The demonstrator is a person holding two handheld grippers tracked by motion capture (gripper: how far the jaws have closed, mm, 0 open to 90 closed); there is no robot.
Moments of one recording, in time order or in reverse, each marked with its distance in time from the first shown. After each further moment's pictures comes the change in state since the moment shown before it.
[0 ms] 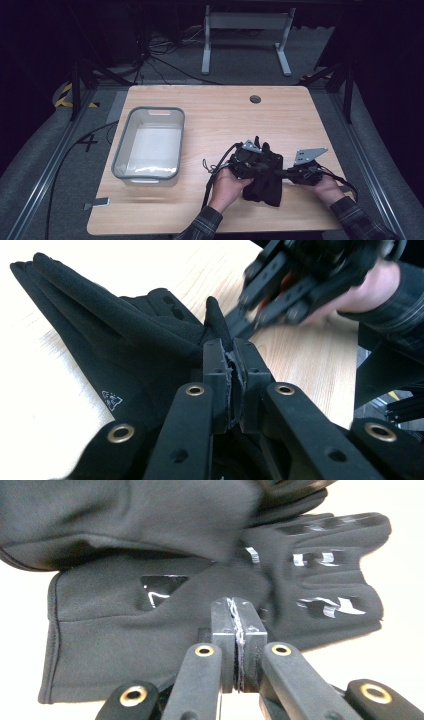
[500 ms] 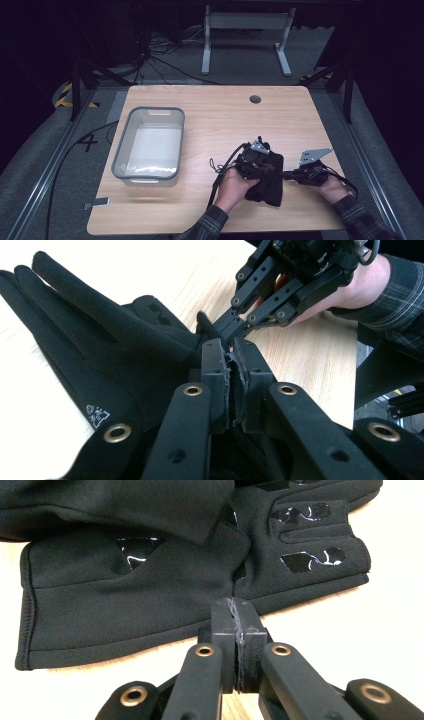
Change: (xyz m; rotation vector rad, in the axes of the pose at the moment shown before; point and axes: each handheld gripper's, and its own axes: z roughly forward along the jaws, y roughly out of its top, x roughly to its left) left arm -0.008 0.010 0.015 0.007 -0.020 0.026; right arm -0.008 -0.014 -0.001 0.056 -0.004 0.031
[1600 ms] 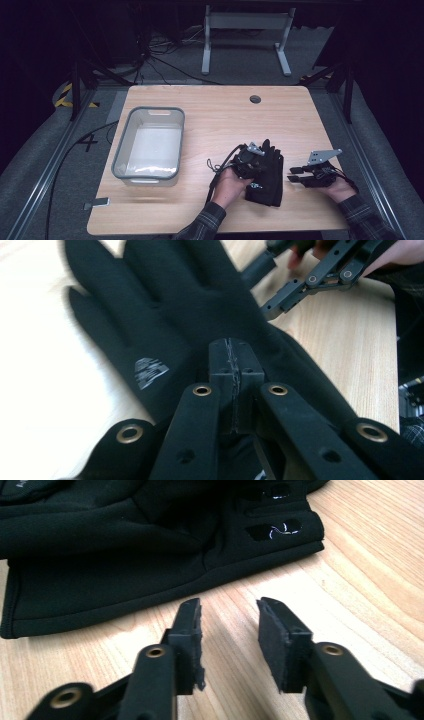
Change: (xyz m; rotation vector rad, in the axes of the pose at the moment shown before) left arm 0.018 -0.015 0.014 0.060 0.034 0.027; right arm -0.007 -0.014 -0.016 -0.008 -0.046 0.013
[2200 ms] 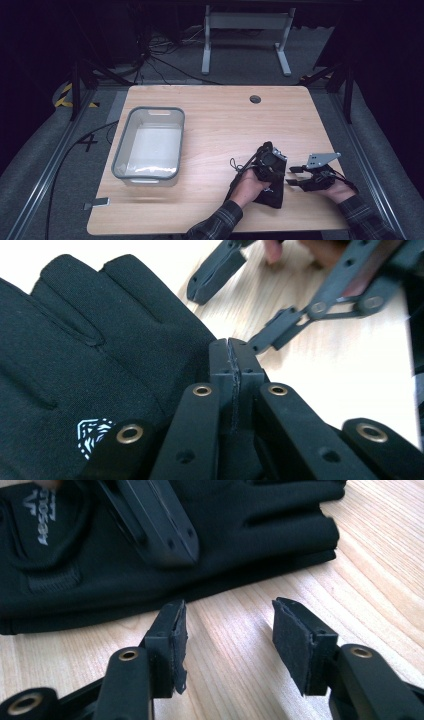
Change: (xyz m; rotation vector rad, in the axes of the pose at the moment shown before) left arm -0.017 0.021 0.059 0.104 -0.043 0.073; right arm 0.007 -0.002 0.003 -0.009 -0.019 -0.065
